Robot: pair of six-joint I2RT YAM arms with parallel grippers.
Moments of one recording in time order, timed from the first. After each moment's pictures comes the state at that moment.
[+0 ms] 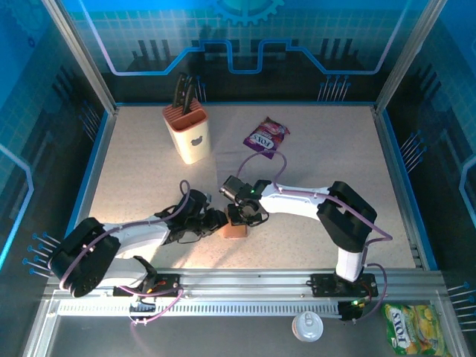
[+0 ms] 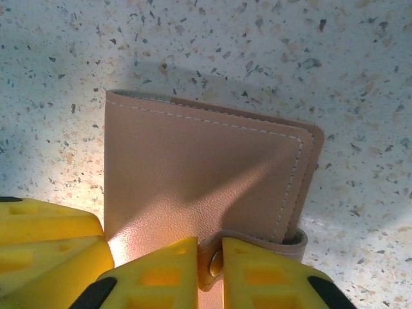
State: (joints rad) left arm -0.63 1.32 0.39 0.10 0.32 -1.14; right arm 0.95 1.83 1.18 -0.63 -0.03 0.81
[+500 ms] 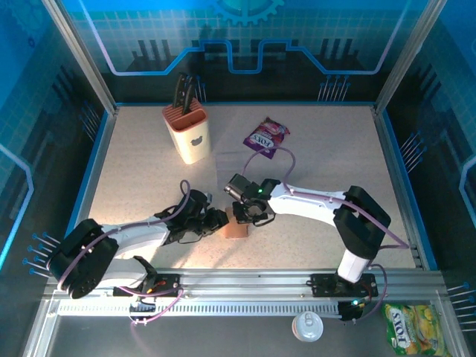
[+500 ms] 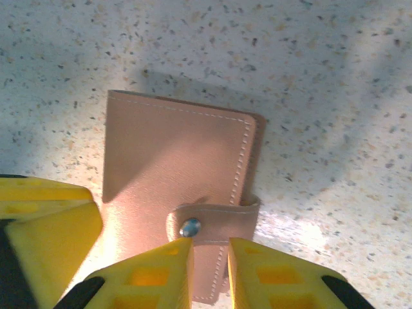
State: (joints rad) left arm -0.64 1.29 0.39 0.10 0.30 -1.14; right arm 0.95 1.70 1.14 -0.70 0.05 0.80
